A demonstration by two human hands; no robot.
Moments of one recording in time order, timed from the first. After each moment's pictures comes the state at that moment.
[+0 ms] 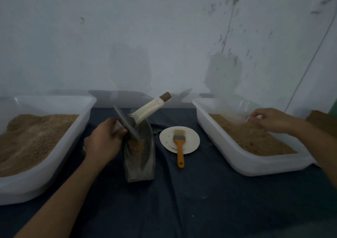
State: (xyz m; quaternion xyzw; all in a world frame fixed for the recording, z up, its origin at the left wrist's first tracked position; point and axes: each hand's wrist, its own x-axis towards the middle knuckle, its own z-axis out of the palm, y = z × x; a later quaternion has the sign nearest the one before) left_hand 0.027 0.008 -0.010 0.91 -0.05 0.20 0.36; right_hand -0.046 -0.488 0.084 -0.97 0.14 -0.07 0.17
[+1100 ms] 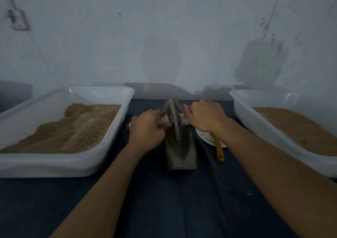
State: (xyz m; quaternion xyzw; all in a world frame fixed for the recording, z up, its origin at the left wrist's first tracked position) left_hand 0.034 0.010 -0.010 0.93 -0.15 0.23 0.25; right_hand 0.041 -0.199 0.040 -0.98 -0.11 -0.18 0.01
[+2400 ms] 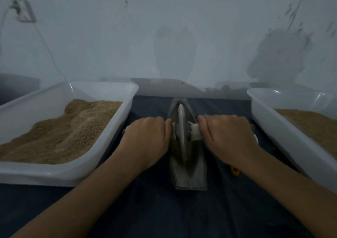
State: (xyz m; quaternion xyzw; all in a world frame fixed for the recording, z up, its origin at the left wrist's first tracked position) left_hand 0.016 0.021 -0.001 0.91 -0.30 0.28 -0.09; right_hand 0.006 -0.213 0.004 -0.93 -0.15 -0.34 -0.03
